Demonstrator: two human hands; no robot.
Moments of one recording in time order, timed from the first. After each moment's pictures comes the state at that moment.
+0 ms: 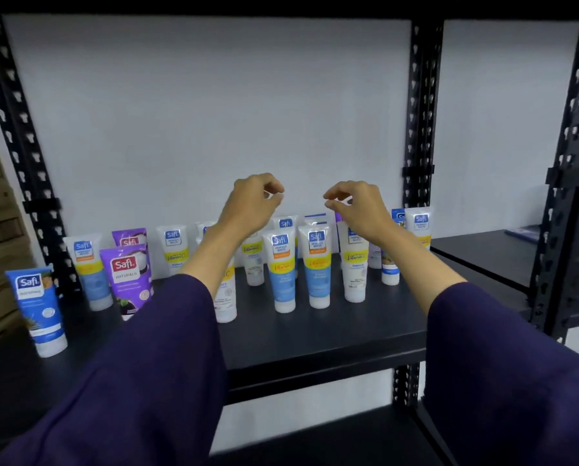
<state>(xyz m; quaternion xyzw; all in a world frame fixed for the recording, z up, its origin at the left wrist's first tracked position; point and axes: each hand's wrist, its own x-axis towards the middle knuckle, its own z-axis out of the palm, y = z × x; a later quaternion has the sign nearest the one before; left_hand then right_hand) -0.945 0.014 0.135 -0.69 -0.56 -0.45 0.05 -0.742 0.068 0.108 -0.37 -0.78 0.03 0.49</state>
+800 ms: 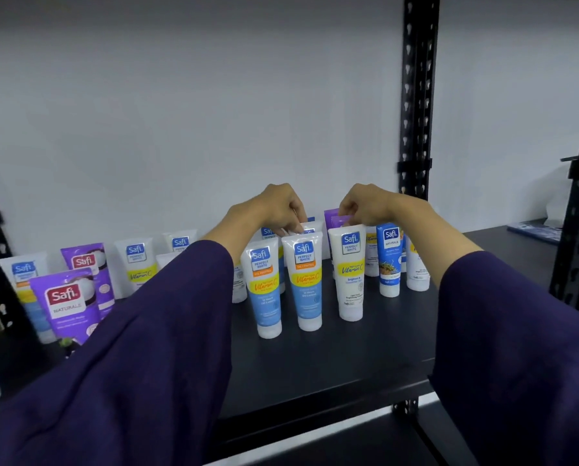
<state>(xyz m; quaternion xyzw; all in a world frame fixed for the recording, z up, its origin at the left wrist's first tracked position) -0.902 0.092 0.147 -0.77 -0.60 -0.20 -0.12 -0.709 0.140 0.130 -0.51 -0.84 0.07 0.19</state>
